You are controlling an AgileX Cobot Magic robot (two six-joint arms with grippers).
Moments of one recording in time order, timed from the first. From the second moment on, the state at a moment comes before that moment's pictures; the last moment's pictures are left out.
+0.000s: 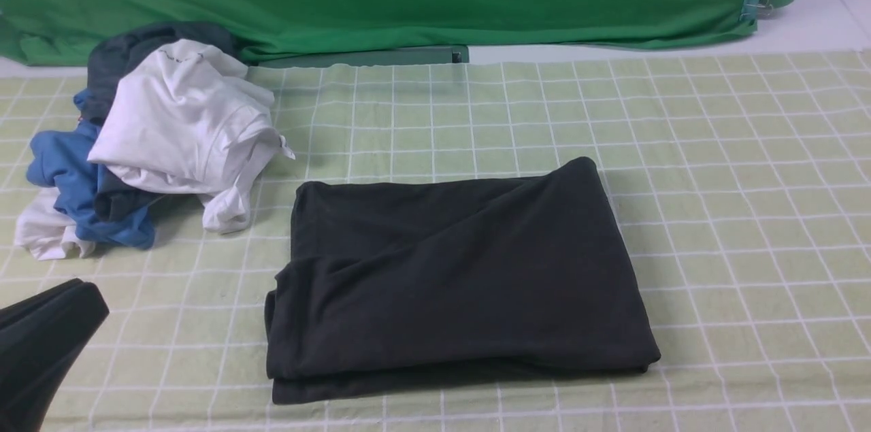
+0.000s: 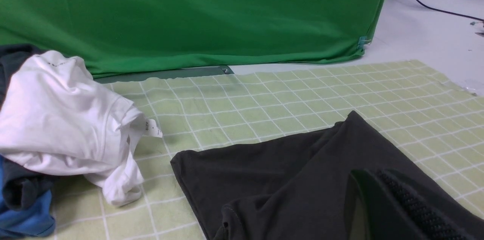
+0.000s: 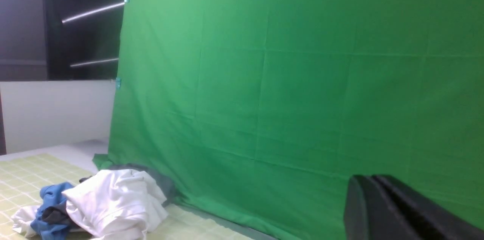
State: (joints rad) right arm 0.56 0.17 -0.47 0.08 0.09 -0.14; left arm -0.35 0.19 -0.36 -0.11 0.42 -0.05
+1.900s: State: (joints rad) right arm 0.56 0.17 -0.47 0.08 0.09 -0.13; left arm 0.06 0.00 0.00 -0.13 0.23 0.14
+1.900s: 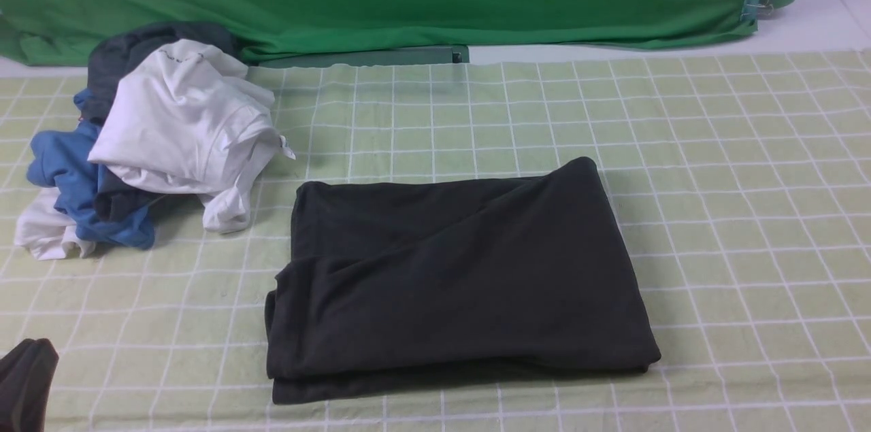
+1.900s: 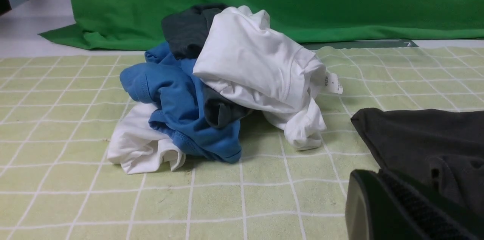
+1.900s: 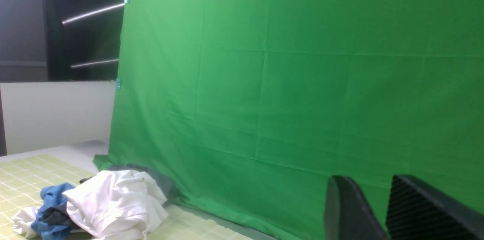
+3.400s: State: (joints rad) right arm -0.03 0.00 0.01 0.07 0.25 -0.25; left arm 0.06 0.00 0.00 -0.13 0.23 0.14
